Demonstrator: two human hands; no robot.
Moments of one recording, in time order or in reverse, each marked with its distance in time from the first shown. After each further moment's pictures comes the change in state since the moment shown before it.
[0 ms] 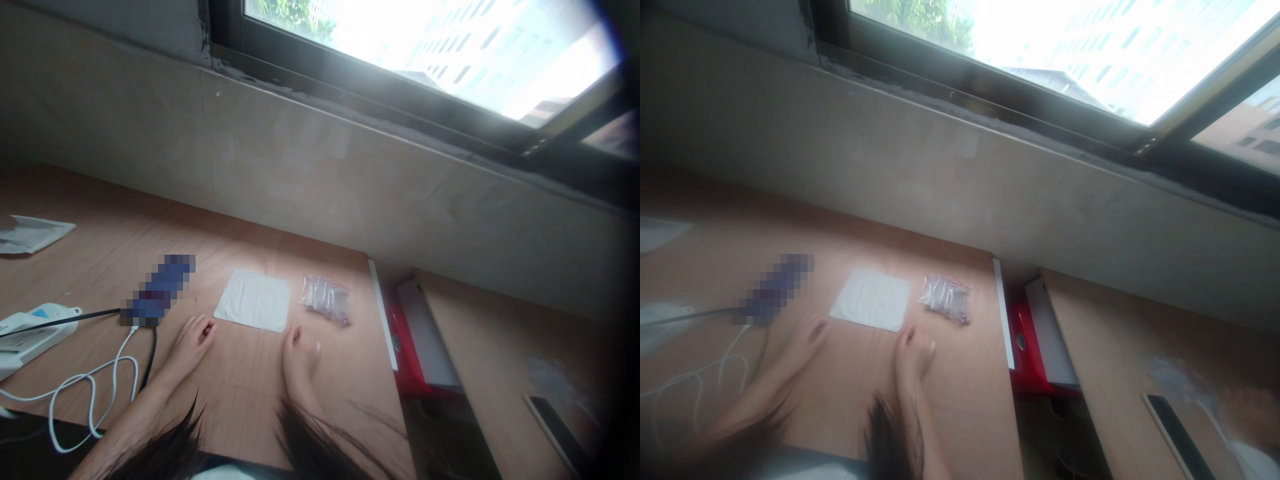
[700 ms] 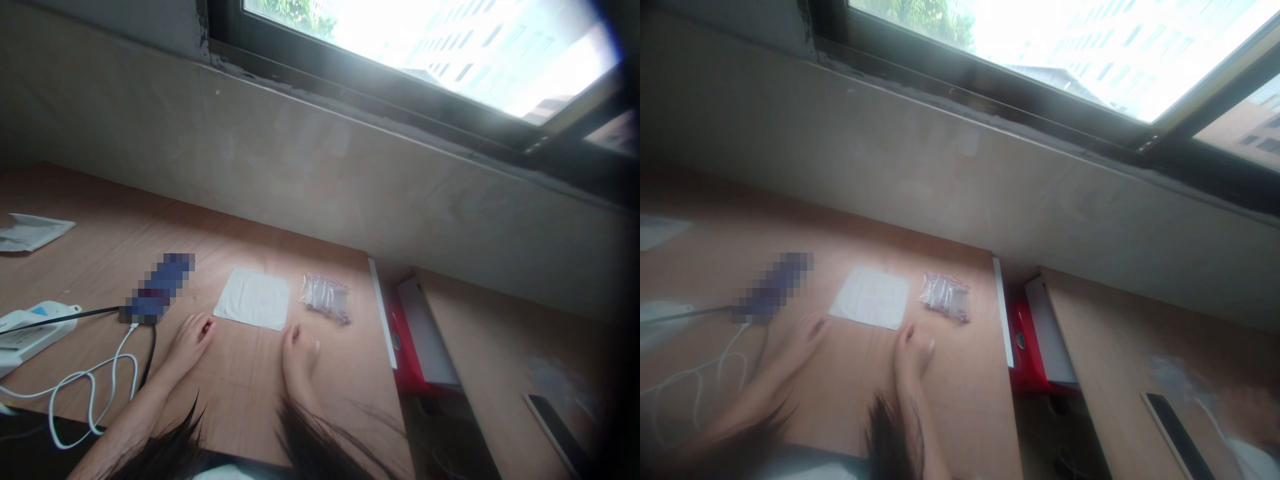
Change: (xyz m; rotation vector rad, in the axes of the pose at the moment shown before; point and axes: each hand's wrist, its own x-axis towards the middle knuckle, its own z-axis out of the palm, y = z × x) left_hand -0.001 0.000 -0.001 -0.019 -0.022 -0.007; right_hand -0.001 0.000 0.000 0.036 -0.005 0.016
